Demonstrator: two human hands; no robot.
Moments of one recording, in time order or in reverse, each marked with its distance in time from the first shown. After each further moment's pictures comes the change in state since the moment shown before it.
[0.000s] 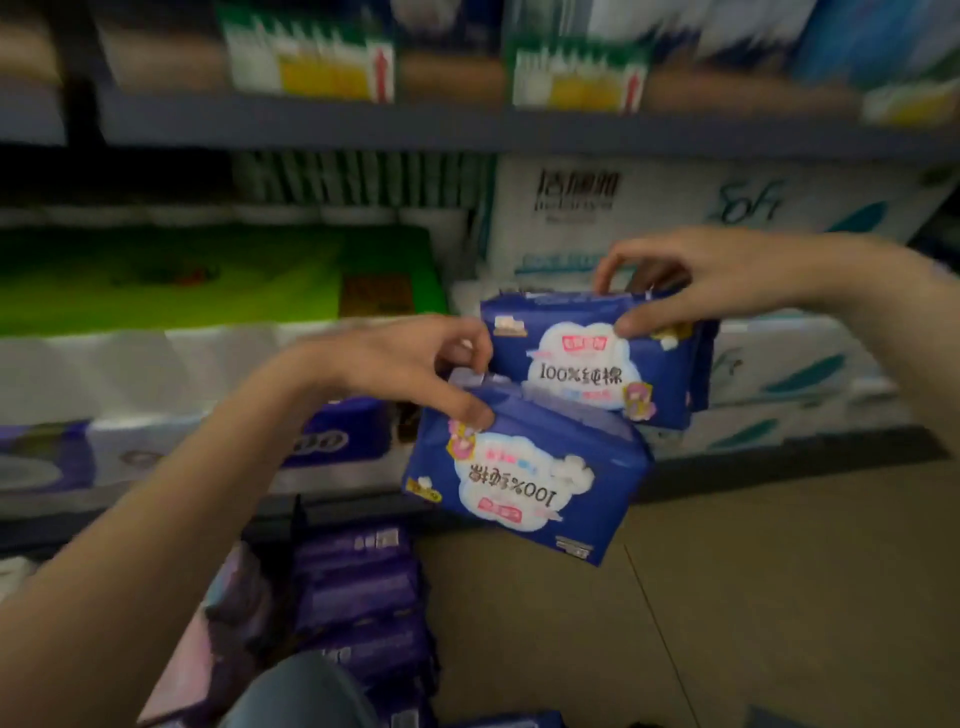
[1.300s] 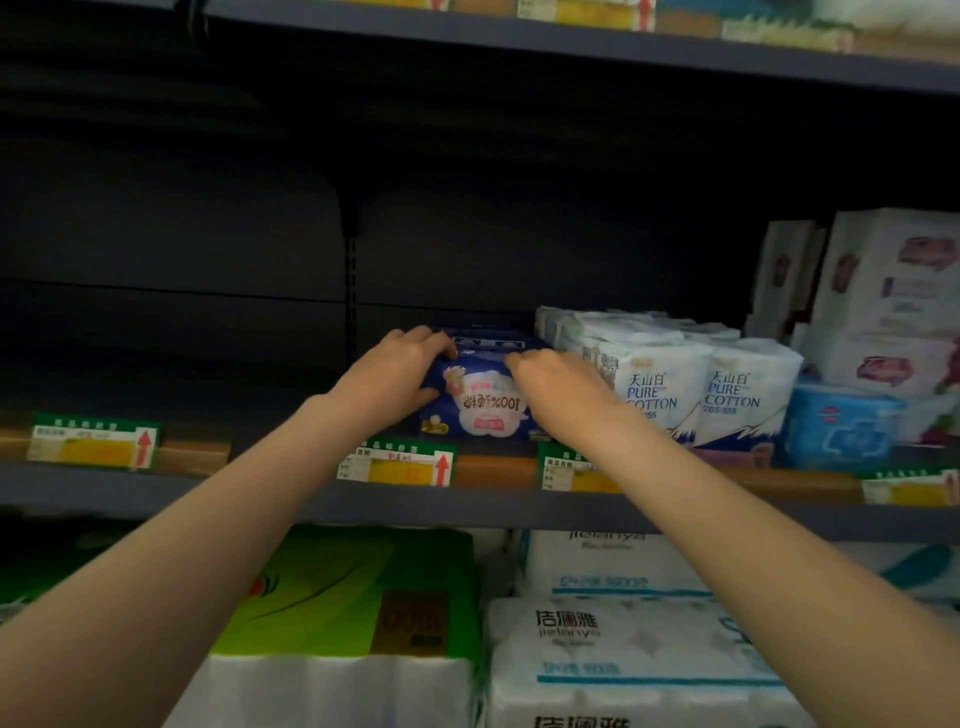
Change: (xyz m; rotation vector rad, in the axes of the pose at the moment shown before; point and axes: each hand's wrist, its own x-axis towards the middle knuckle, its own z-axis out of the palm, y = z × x) left_hand 0.027 0.097 -0.187 1.073 0.909 -0.103; right_hand 0.136 -0.093 -0.102 -0.747 0.683 -0.135
